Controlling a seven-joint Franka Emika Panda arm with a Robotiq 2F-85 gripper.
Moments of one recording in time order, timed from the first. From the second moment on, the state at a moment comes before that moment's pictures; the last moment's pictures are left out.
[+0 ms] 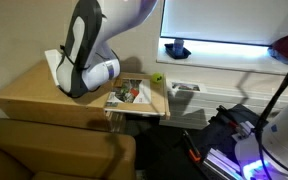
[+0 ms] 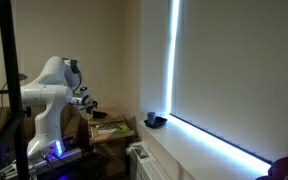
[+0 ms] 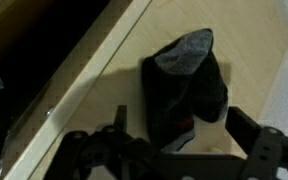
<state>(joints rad) 0.75 0.82 -0.16 -1.84 0.35 3.27 1.80</state>
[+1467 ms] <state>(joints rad) 1.03 0.86 -0.41 -1.84 0.39 3.26 1.87</state>
